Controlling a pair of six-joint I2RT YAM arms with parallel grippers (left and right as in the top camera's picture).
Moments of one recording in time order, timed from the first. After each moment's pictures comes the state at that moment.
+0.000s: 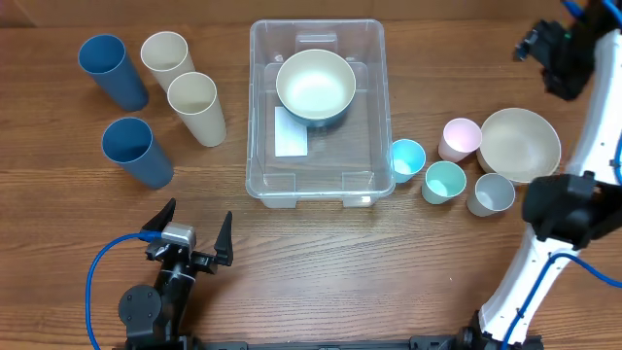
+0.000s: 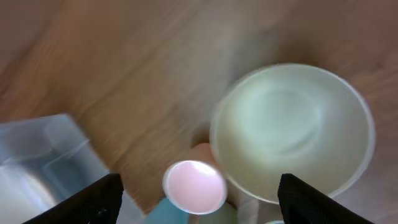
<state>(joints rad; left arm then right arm) 0.12 0.01 0.01 -0.05 0.36 -0.01 -0.32 2.29 2.63 -1.64 -0.15 0.43</state>
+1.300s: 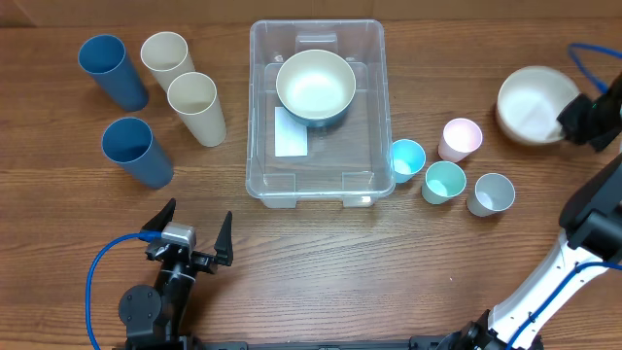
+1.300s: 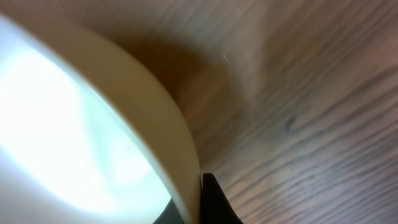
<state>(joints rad) 0.12 0.01 0.01 -0.05 0.36 -0.01 -0.57 2.31 2.08 -1.15 -0.14 0.28</state>
